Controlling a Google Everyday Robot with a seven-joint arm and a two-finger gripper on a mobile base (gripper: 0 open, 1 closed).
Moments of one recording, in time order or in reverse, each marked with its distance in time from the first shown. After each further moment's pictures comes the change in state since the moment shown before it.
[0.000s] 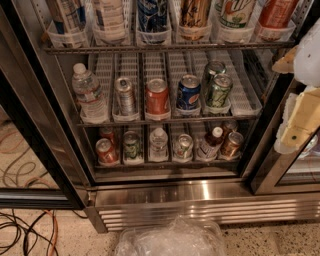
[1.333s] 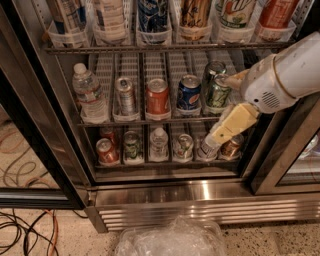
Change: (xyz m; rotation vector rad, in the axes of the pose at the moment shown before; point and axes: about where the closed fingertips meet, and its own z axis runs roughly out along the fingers) arm -0.079 -0.018 0.083 -0.019 -0.430 0.147
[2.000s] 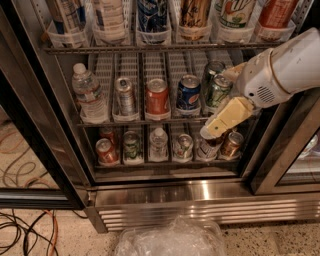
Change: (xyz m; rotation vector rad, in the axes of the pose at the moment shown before) arm -0.014 -0.013 0.001 0.053 -0.048 0.006
